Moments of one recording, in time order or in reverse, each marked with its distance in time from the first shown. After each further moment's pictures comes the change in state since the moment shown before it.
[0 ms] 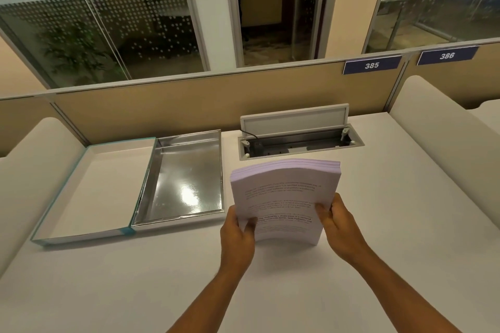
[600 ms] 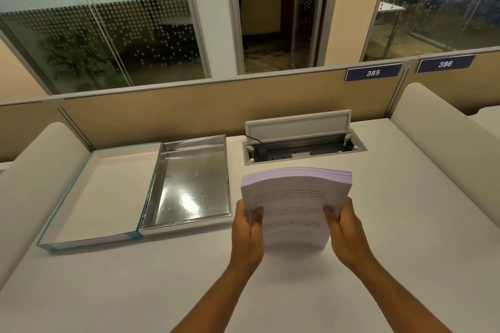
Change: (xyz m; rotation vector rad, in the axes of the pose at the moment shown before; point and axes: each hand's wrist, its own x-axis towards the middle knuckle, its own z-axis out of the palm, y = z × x) left_hand -0.003 0.035 -0.007 -0.210 -0.063 0.044; right_hand -0.012 -0.010 0.017 0.010 0.138 -0.054
